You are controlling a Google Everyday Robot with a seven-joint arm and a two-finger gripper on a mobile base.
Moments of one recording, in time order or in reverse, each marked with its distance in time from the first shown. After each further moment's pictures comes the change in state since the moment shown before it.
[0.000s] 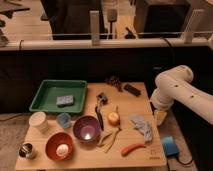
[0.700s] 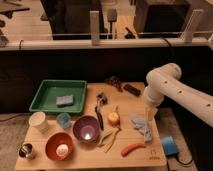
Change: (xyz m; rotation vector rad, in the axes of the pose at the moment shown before) arm -0.036 -0.024 0.016 -0.003 -0.037 -0.025
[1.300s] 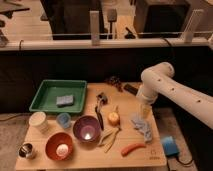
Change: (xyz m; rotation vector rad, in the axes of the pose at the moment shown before) arm -0.014 -0.018 0.014 0.000 -0.029 -0.025
